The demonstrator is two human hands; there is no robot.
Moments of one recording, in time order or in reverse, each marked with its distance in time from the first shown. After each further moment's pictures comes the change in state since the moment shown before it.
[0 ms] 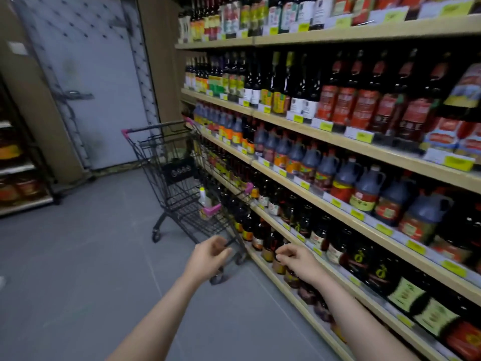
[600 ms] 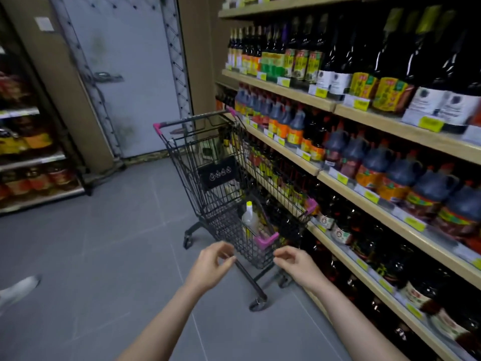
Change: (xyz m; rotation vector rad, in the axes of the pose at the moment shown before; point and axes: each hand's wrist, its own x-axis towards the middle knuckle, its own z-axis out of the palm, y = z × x) left_hand 0.232 -0.200 -0.111 0.055 0.016 -0.014; right_hand 0.309 -0.092 0.171 0.076 -0.156 -0.069
